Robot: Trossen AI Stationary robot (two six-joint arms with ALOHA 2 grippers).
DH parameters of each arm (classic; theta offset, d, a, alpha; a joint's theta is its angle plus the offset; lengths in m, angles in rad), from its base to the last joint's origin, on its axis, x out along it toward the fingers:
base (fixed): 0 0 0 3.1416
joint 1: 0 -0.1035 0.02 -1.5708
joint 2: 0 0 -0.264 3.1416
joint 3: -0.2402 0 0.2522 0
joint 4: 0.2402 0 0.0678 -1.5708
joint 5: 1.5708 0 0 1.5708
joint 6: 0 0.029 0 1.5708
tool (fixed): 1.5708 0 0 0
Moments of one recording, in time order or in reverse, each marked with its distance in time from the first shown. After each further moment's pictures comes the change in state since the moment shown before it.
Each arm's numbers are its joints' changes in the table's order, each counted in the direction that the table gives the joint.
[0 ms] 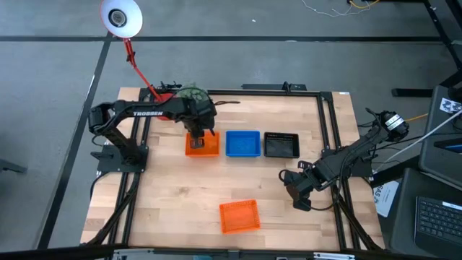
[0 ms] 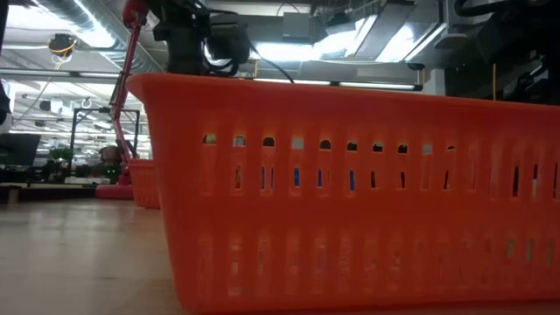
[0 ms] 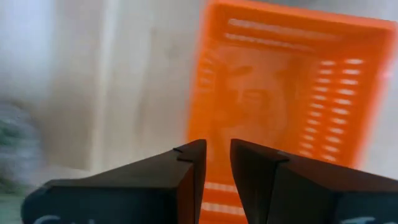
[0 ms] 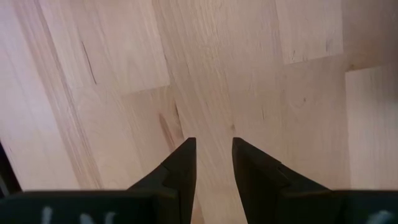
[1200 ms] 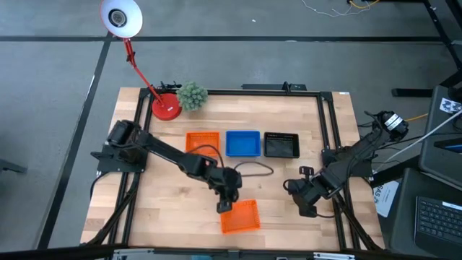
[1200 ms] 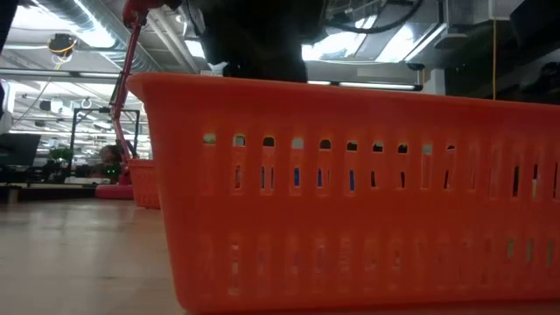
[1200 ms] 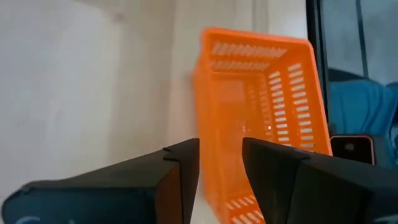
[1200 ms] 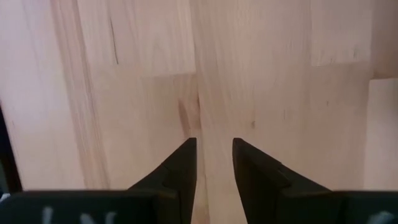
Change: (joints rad) left arm 0.624 -0.284 -0.143 -0.610 0.149 -0.668; right arm -0.121 -0.003 0.005 -0.027 0.056 0.004
